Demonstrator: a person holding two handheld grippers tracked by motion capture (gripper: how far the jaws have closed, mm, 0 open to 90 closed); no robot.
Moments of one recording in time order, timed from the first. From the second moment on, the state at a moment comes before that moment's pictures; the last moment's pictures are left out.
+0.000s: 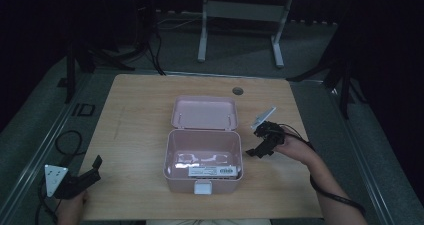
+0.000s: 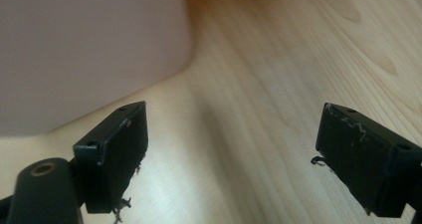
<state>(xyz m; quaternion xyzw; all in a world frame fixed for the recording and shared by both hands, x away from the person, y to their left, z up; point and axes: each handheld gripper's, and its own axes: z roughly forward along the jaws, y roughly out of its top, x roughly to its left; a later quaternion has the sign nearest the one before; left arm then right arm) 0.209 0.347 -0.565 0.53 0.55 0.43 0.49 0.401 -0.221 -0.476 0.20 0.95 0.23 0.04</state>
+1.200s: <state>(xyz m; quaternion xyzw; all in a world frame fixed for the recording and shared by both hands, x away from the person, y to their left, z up) 0.209 0.347 -0.565 0.53 0.54 0.43 0.49 0.401 -0.330 -0.544 0.43 0.81 0.34 0.20</state>
